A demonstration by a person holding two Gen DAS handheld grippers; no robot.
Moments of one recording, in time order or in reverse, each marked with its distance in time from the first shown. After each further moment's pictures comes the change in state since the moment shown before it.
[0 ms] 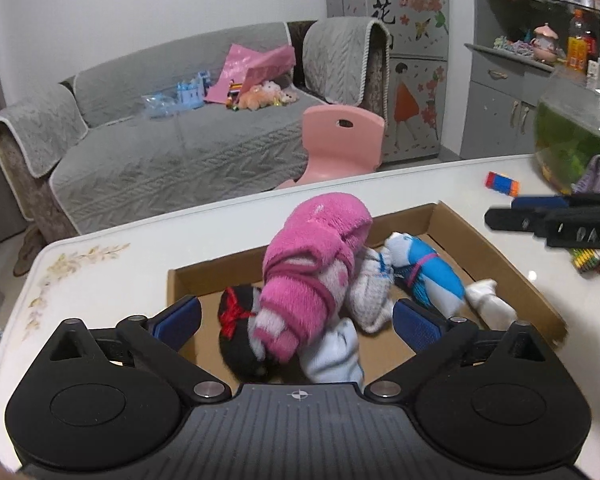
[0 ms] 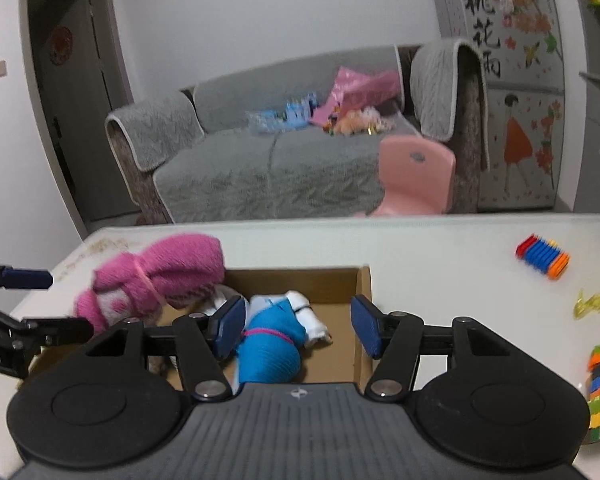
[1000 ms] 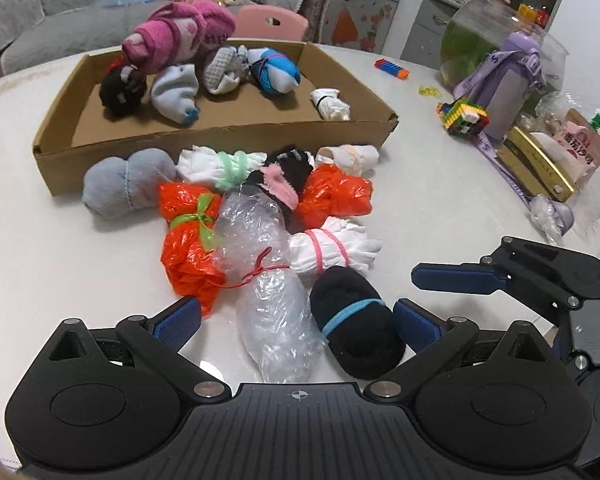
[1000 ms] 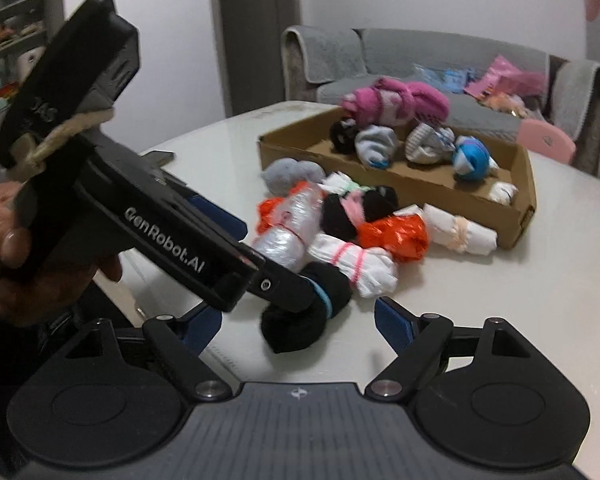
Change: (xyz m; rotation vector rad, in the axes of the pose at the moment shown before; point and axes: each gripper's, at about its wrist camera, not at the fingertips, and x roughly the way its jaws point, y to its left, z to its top) left arm -0.060 -0.096 -0.152 -0.147 0.234 -0.239; right arm -0.094 0.091 -0.154 -0.294 0.192 0.294
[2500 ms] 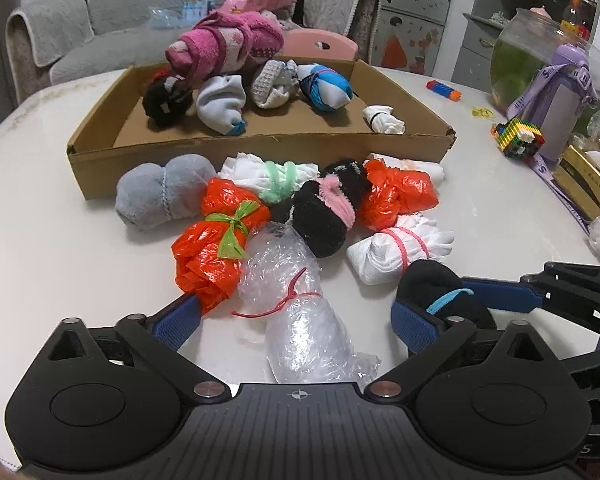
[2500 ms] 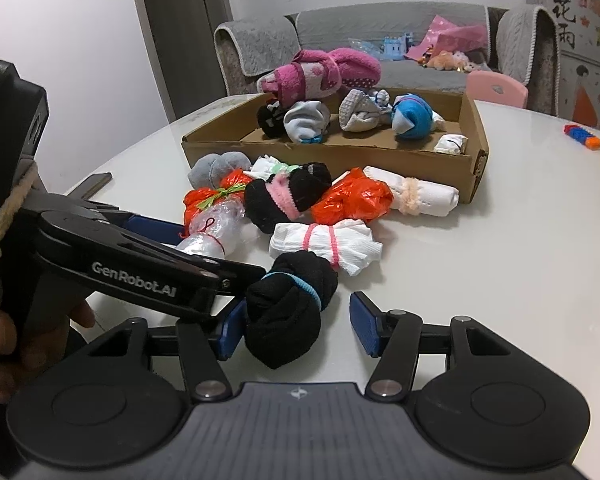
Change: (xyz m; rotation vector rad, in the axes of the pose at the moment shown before) left arm 0.016 0.000 -0.009 -0.035 -0.116 0.171; right arm -0.002 -0.019 -0.020 0.135 0.010 -0.101
